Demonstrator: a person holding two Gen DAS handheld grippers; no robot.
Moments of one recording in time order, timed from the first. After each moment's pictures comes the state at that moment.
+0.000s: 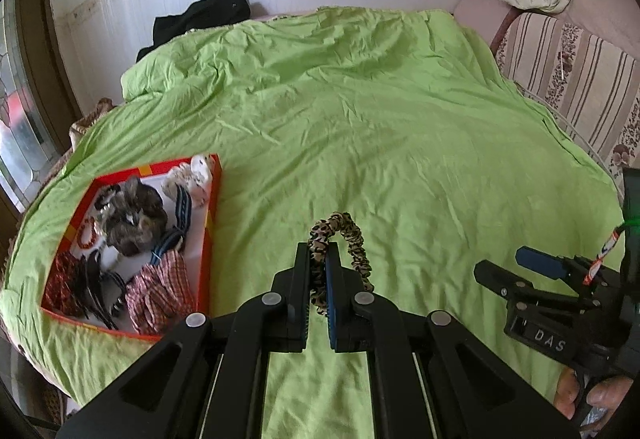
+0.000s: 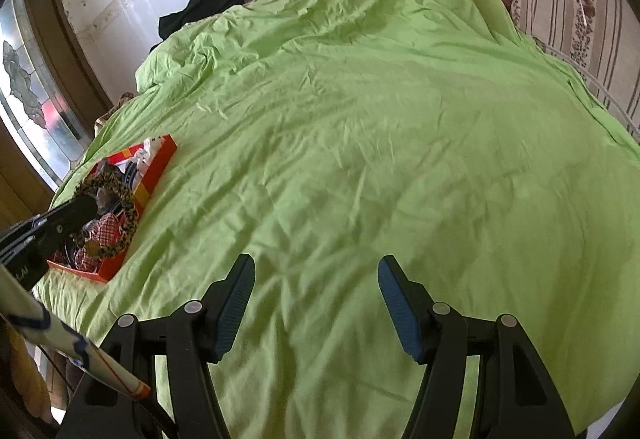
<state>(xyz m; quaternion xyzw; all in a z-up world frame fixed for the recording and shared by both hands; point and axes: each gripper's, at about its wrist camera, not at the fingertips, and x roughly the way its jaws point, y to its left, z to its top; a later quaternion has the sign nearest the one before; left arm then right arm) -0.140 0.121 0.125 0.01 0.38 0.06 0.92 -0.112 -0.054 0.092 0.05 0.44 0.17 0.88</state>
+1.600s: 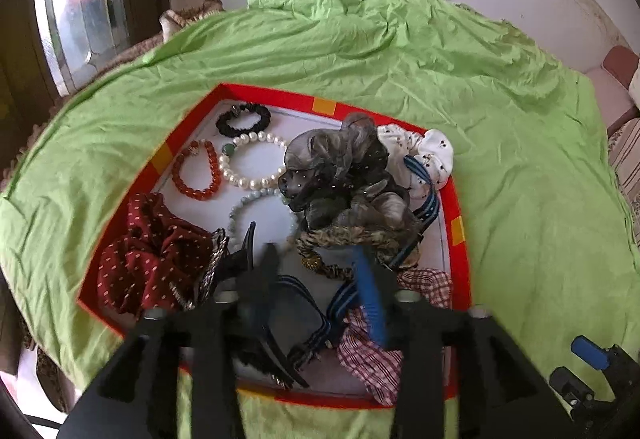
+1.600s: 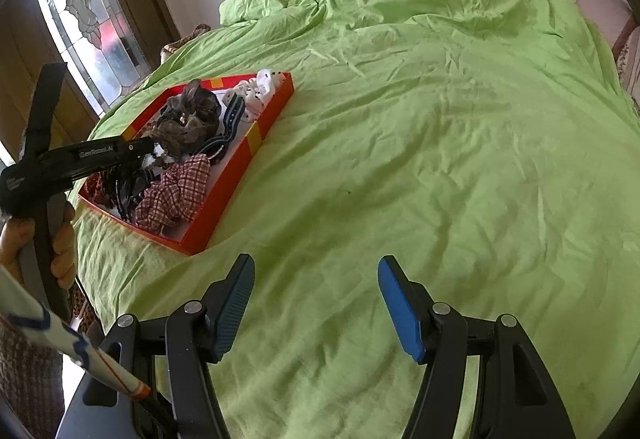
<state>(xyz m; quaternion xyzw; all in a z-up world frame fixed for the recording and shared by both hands) -0.140 0.358 0.090 -0.14 0.40 0.18 0.89 -0.130 0.097 0.087 -0.04 0.46 0.28 0.84</state>
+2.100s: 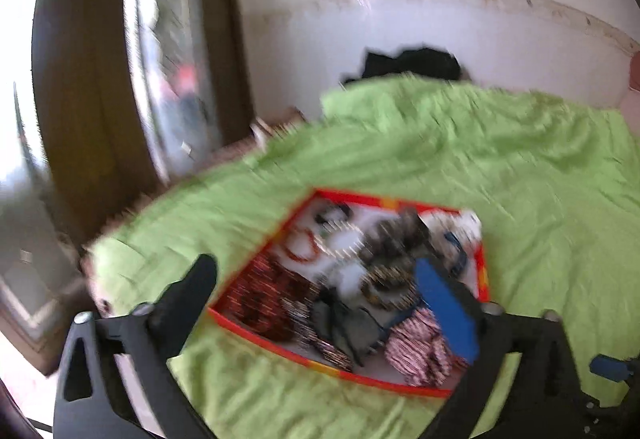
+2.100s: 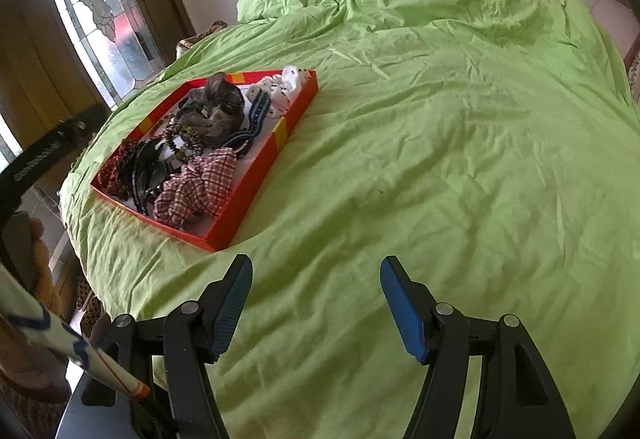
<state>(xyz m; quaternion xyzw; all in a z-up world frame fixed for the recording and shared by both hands) -0.220 0.300 0.145 -0.02 0.23 0.36 0.90 -0.145 0.113 0.090 -0.05 0.45 0.30 0.84</state>
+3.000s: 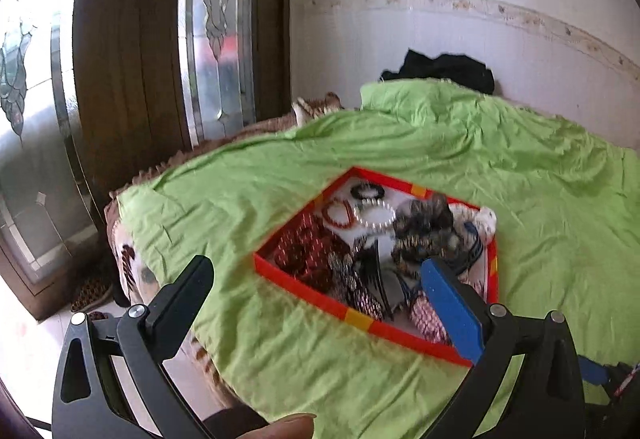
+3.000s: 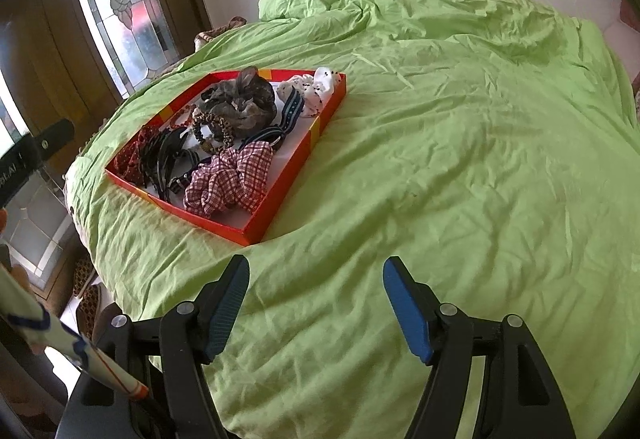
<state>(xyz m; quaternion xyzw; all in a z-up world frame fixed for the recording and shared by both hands) -0.271 0.311 0.141 -0.10 0.25 0.38 0.89 -0.165 0.134 0.095 -0.07 0.44 0.31 0.84</state>
